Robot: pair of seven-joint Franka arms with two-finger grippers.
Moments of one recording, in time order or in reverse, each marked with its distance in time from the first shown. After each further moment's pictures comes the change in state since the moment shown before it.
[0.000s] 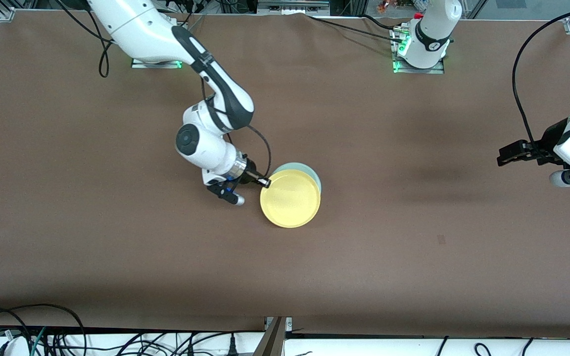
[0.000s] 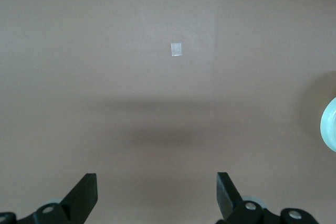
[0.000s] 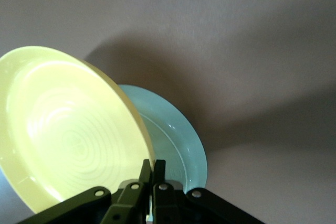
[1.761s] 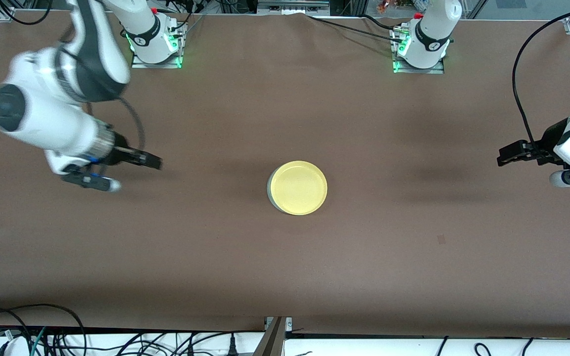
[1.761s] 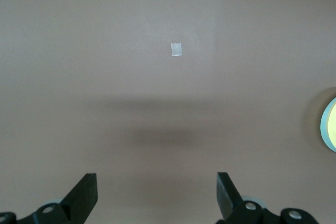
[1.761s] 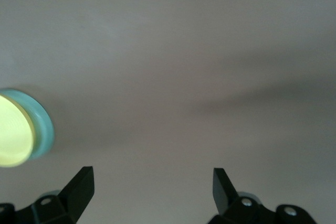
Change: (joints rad) left arm 0.000 0.001 0.000 0.000 0.000 0.000 0.000; right arm 0.098 -0.449 -0.652 0.060 -0.200 -0.900 -0.469
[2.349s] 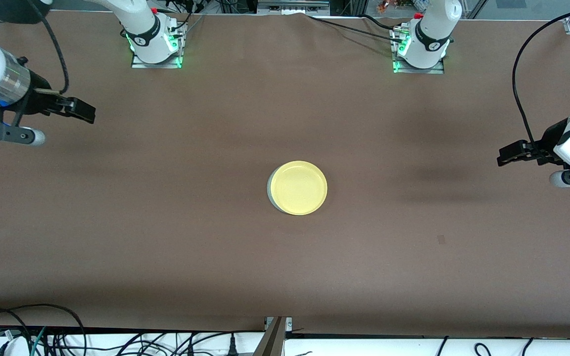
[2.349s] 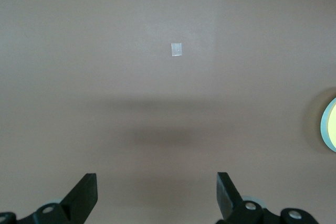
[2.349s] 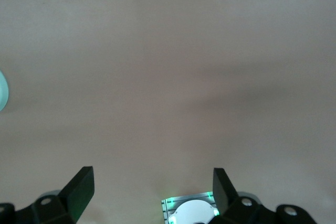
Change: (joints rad) left arm 0.001 0.000 0.000 0.000 0.000 0.000 0.000; right arm -0.200 -0.098 0.198 0.236 -0.230 -0.354 -0.064
